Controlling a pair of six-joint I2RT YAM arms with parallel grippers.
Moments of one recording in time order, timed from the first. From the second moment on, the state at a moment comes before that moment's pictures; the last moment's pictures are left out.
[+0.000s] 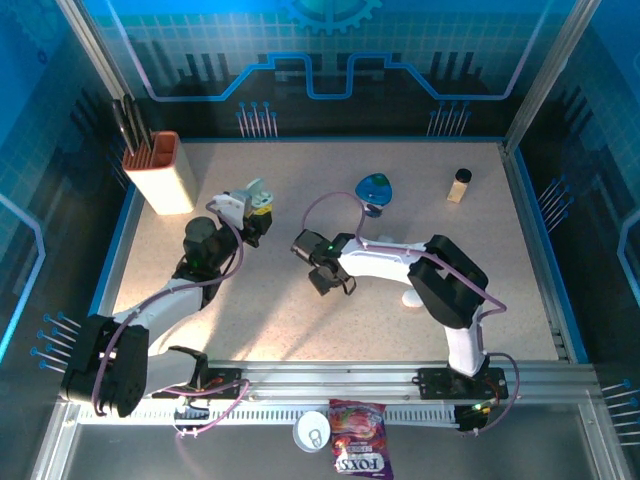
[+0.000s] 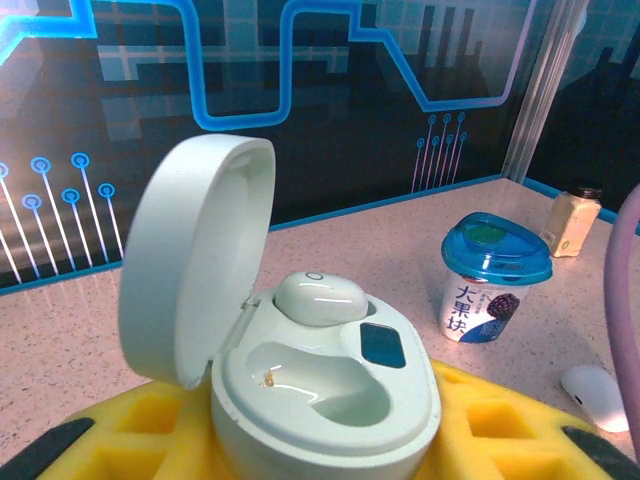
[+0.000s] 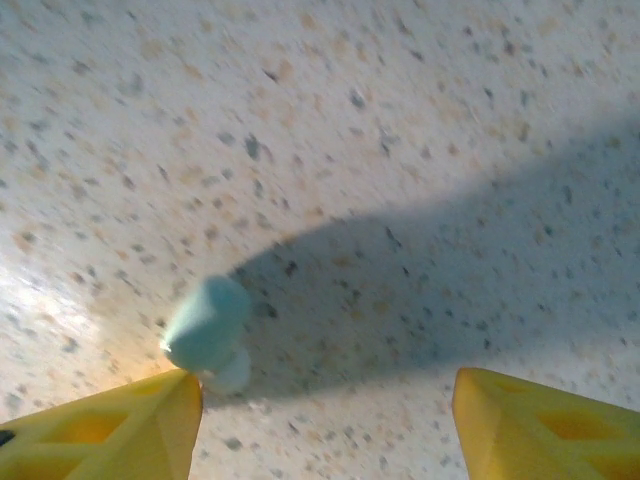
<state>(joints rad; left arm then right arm) -0.20 1.21 0.46 0.69 0.28 -0.05 0.91 1.95 1.30 -0.72 0.31 0.32</state>
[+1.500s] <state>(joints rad) -0.20 1.23 0.46 0.71 0.29 -0.07 0.91 2.02 1.42 -0.79 0.36 0.32</state>
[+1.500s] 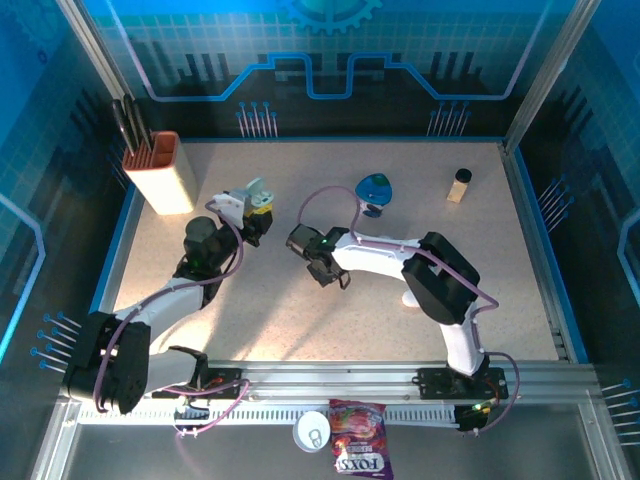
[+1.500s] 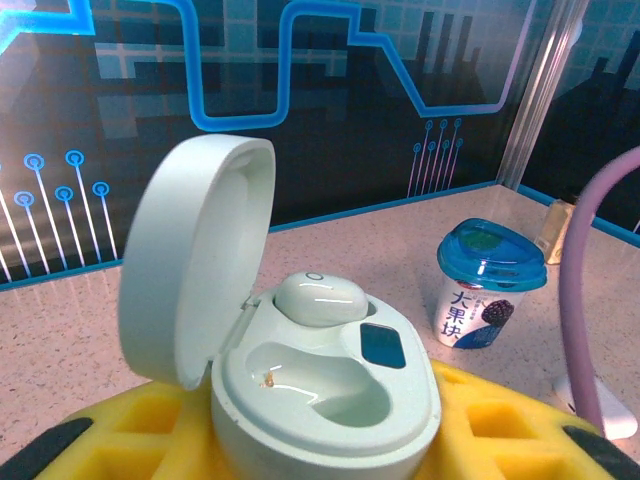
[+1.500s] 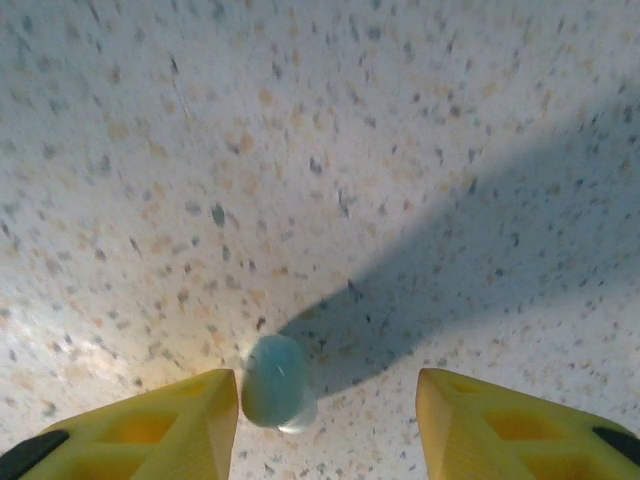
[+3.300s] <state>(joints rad) -0.20 1.30 0.45 0.82 0.30 -0.11 0.89 1.94 1.40 -0.78 0.39 0.32</state>
